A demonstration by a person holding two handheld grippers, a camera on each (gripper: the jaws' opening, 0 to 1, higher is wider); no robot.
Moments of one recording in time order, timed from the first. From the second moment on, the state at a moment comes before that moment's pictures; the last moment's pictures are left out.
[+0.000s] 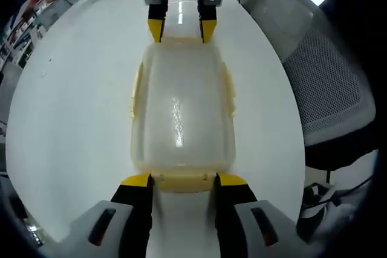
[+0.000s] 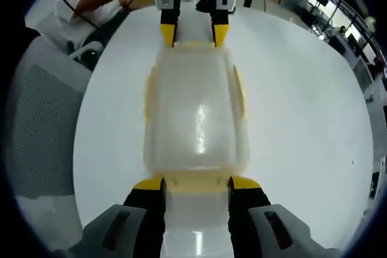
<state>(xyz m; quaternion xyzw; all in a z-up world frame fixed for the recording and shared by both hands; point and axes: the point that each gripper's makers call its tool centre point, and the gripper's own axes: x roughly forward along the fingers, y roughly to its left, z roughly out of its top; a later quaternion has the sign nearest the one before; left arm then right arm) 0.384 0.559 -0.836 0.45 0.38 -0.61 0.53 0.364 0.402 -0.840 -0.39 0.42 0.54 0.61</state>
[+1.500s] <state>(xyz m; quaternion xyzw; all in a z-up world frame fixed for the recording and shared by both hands) 0.381 0.542 -0.766 0.41 0.37 -0.61 0.57 0.371 0.386 -0.771 -0.40 0.38 0.56 0.62</state>
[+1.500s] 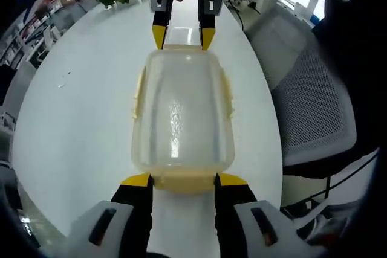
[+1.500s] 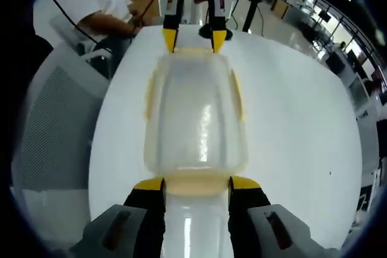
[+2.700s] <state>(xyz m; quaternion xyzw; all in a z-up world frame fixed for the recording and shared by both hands) 0.378 0.466 -0.761 0.39 0.36 -0.63 0.56 0.364 0.309 -0.769 -0.40 0.40 0.55 0.61</state>
